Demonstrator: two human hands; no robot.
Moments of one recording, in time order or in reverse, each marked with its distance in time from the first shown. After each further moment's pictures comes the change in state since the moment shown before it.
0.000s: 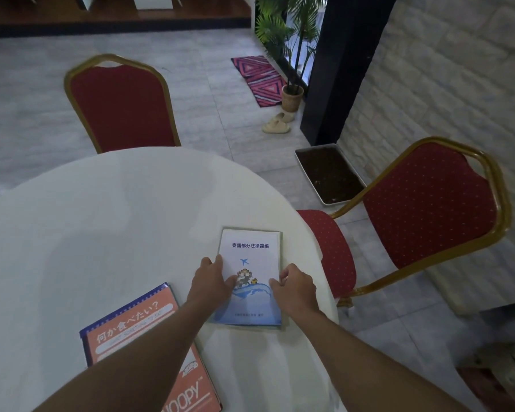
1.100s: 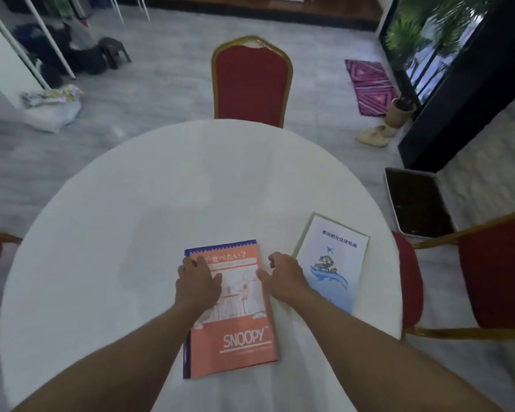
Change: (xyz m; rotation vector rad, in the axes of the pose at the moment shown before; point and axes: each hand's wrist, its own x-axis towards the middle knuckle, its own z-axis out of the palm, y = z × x) left_hand -0.128 -0.156 -0.033 -0.087 0.223 -0.487; right_hand -0.076 -0.101 0.103 -0.303 -0.410 -0.486
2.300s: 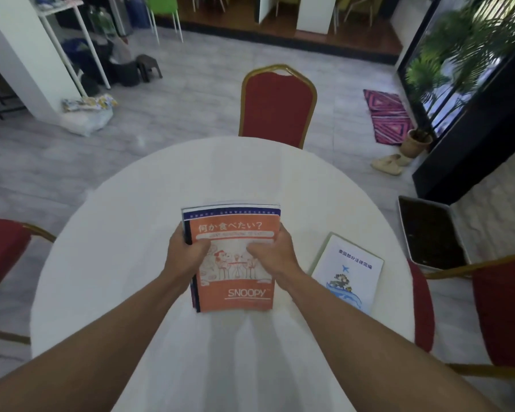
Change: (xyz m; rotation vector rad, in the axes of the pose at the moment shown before) left_hand -0.015 -0.009 -0.116 -1.108 0.137 0.010; right_hand -0.008 -0.098 -0.025 0.727 0.059 -0.107
